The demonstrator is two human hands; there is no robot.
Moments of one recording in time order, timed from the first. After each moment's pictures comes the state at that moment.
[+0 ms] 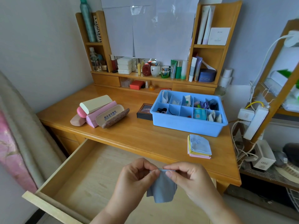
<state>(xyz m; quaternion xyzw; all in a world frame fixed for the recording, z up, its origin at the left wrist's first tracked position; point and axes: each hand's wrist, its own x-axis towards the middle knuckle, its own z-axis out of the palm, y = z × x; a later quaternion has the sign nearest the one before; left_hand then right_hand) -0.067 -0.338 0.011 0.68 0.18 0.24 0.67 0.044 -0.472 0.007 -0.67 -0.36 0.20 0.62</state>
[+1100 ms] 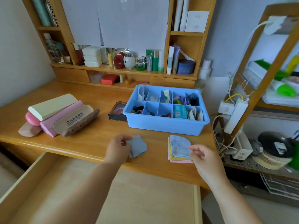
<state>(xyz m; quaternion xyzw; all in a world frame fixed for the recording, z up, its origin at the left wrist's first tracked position) 0.090 -0.254 -0.033 0.79 0.39 0.12 0.46 0.174 -0.503 -0.040 -0.86 -0.13 0.05 0.49</state>
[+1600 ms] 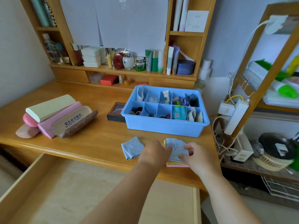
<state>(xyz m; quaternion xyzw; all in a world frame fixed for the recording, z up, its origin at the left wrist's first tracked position) 0.140 -0.341 -0.025 0.91 0.28 -0.06 0.31 0.194 -0.479 -0.035 -0.93 -0.12 0.10 0.34</state>
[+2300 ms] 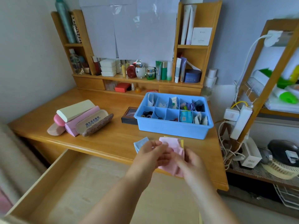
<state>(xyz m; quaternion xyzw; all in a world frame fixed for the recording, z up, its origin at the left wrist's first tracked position) 0.048 -0.347 0.024 0.59 0.22 0.11 0.77 0.103 -0.470 0.000 -0.66 -0.18 0.18 0.71</state>
